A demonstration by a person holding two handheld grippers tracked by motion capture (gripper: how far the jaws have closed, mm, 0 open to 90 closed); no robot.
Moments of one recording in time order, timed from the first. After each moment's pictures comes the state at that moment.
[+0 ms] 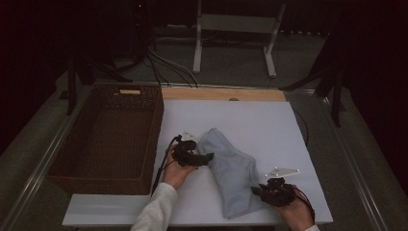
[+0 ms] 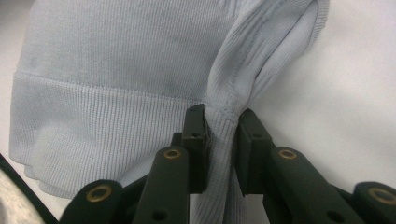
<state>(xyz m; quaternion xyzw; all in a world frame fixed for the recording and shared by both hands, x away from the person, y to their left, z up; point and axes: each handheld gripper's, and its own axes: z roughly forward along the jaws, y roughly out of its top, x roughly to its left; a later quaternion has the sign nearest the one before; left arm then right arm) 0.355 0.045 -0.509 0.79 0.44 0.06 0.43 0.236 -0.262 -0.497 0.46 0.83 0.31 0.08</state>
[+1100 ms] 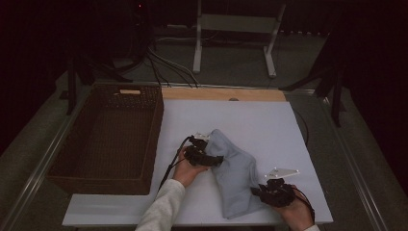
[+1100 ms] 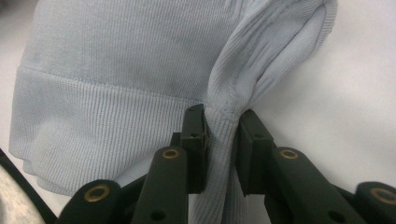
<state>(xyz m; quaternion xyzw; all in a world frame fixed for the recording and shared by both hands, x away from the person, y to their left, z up) 0.366 0.012 -0.523 0.81 0.42 -0.01 0.41 0.235 -0.261 -0.498 0.45 0.83 0.31 0.08</state>
